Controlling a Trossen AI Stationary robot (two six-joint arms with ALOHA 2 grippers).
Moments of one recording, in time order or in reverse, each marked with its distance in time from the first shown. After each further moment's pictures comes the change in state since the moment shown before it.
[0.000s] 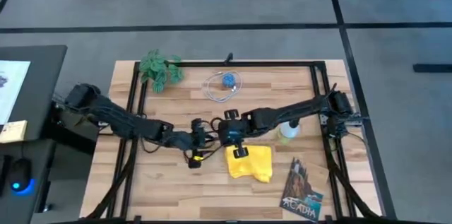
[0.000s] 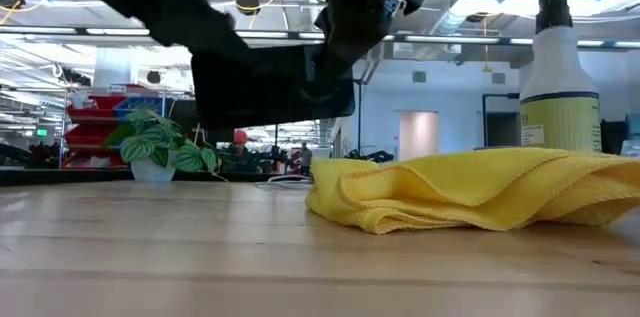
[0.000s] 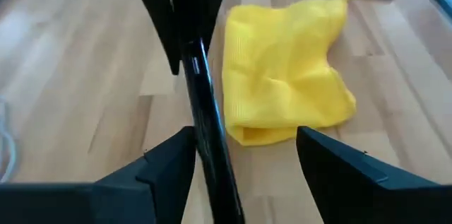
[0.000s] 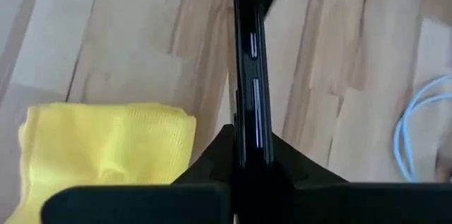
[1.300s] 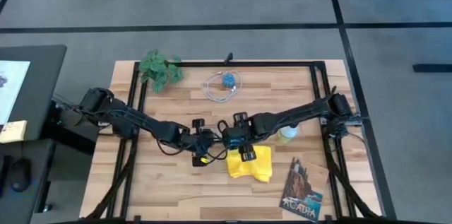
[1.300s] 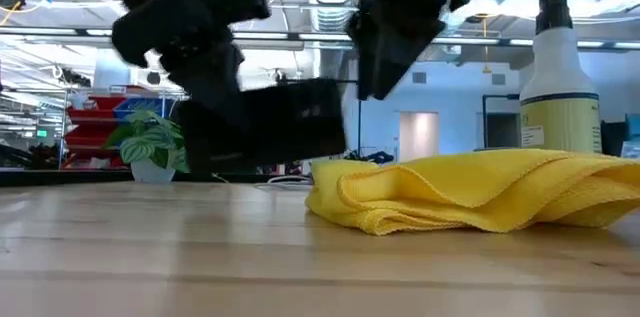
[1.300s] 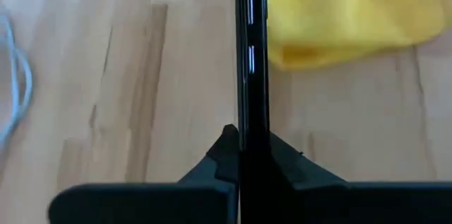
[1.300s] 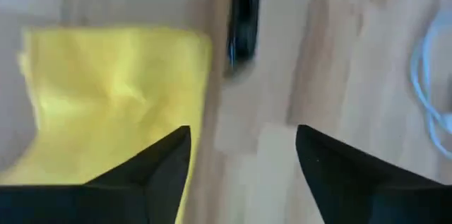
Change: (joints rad) left arm 0.000 0.109 0.127 -0.354 -0.091 -0.142; right arm 0.081 0.005 0.034 -0.258 0.074 0.149
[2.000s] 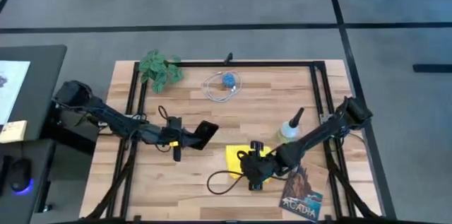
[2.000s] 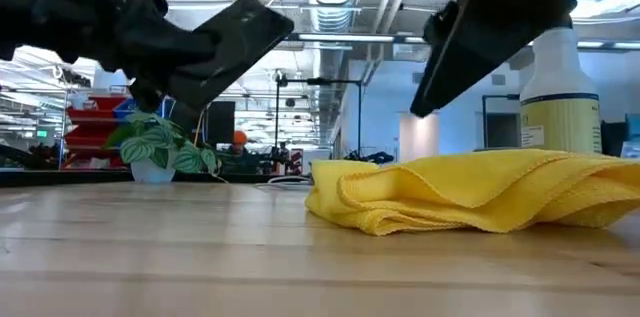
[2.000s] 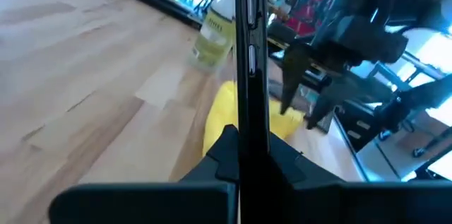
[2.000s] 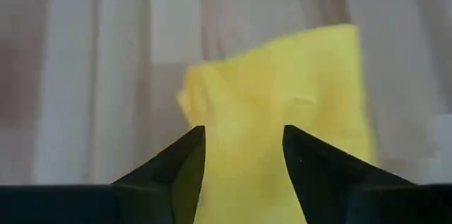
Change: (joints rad) left arm -0.058 -0.324 -0.705 1.193 -0.012 -0.265; right arm 0.271 -0.137 -0.482 0.681 0.098 0.543
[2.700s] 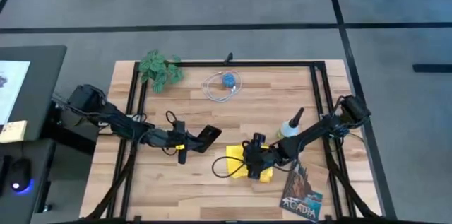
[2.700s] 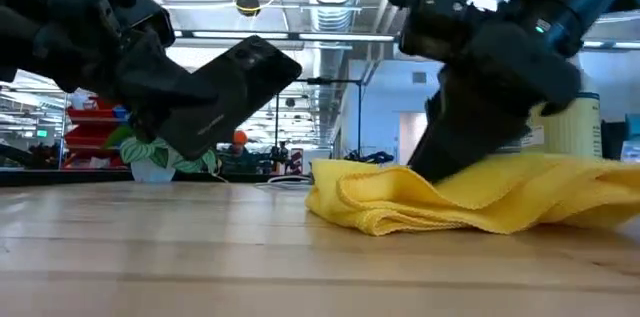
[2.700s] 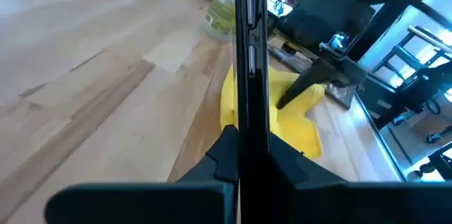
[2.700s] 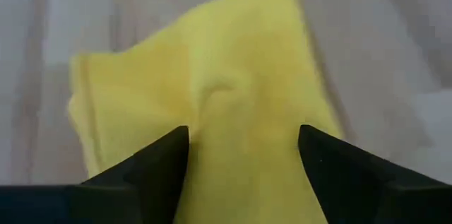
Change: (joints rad) left arm 0.000 0.232 0.001 0.152 0.003 -0.055; right arm -0.077 0.027 -0.273 0.337 0.049 -0.083
